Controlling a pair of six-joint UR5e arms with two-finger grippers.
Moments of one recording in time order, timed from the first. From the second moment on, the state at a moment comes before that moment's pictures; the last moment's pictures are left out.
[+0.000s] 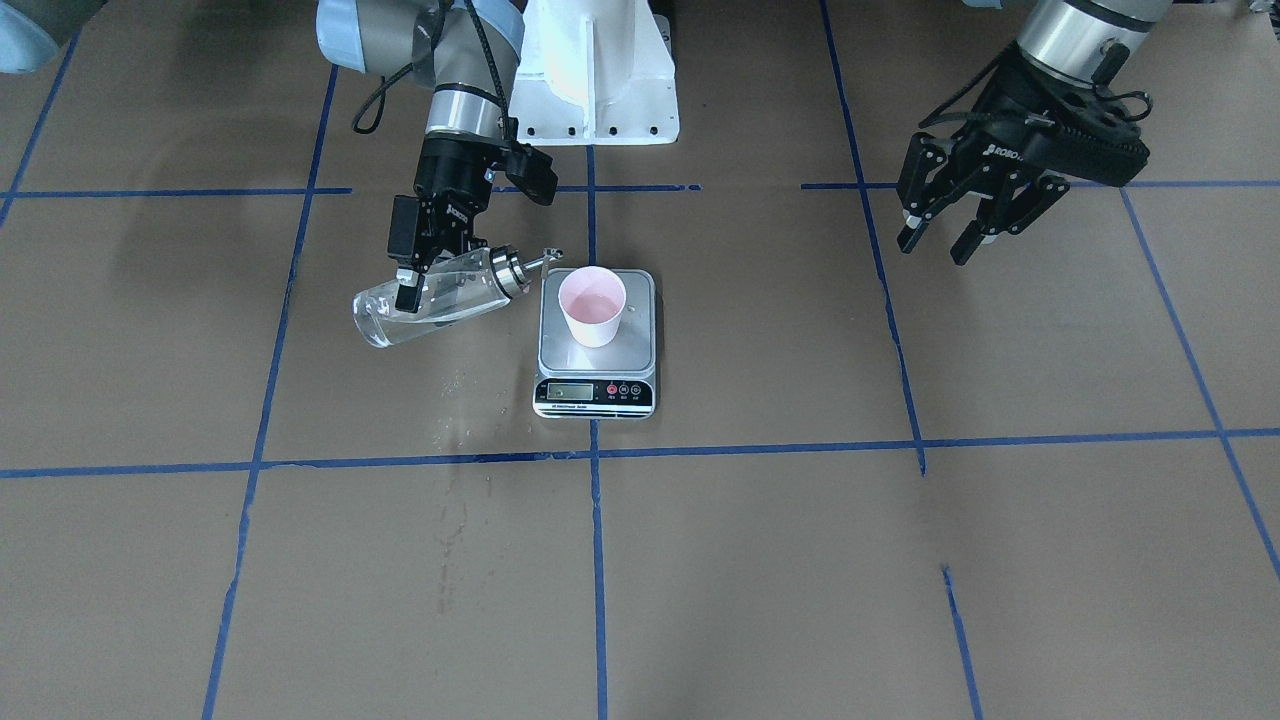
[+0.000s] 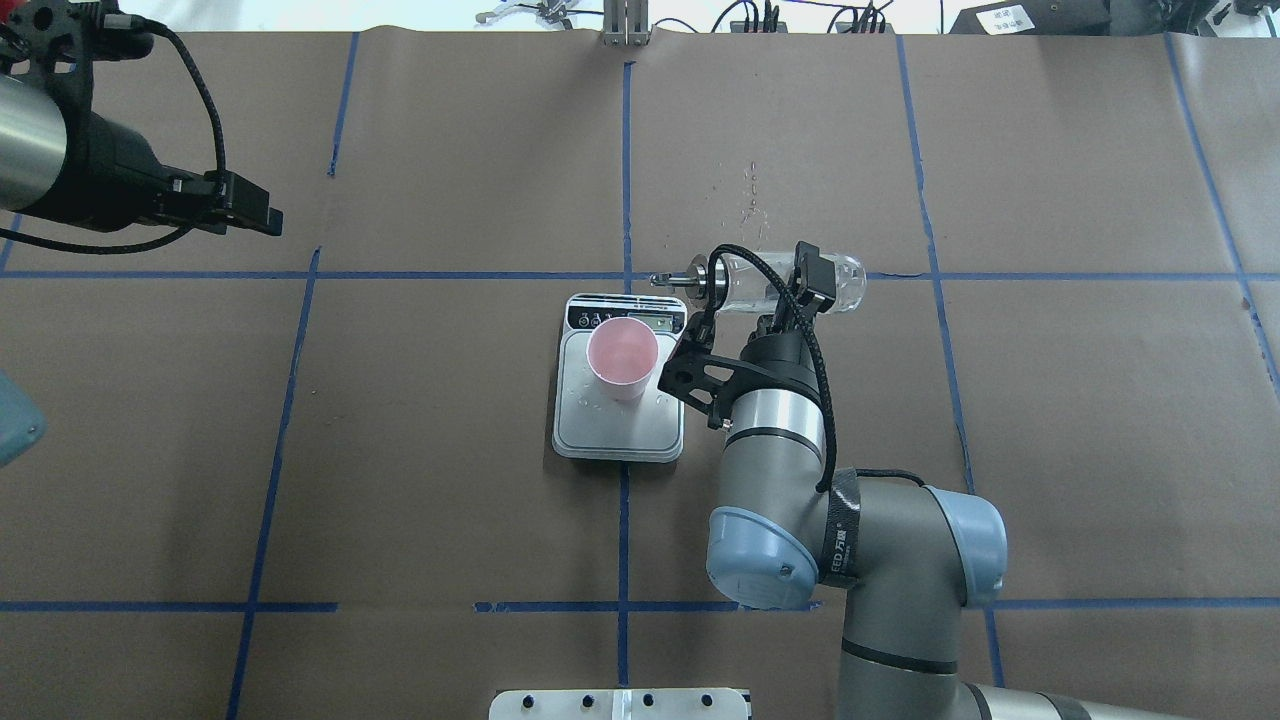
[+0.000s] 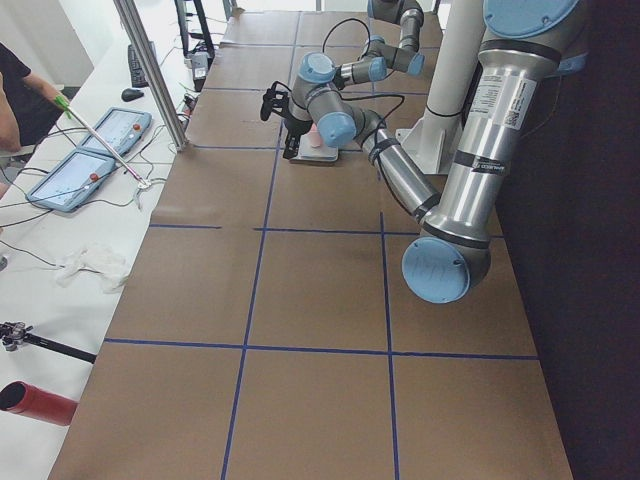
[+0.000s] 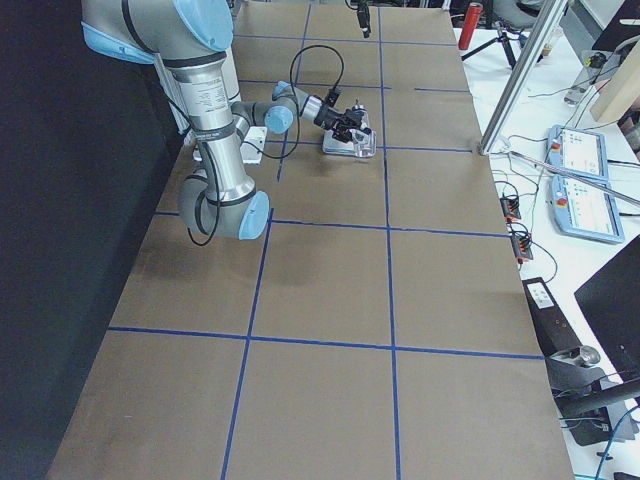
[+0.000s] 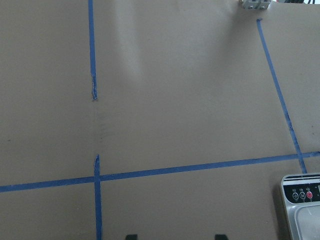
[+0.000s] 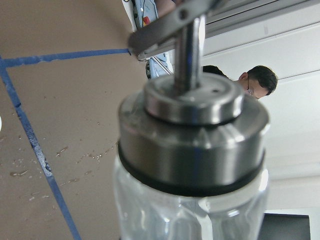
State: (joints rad) left arm -0.95 -1.84 -2.13 -1.73 -2.07 -0.94; right arm 0.25 -1.10 1.85 -1.70 0.51 0.35
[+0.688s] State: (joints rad) left arm -0.94 -1.84 -2.14 -1.73 -2.08 -0.94; right arm 0.21 -1.14 1.84 -1.71 0.47 0.32
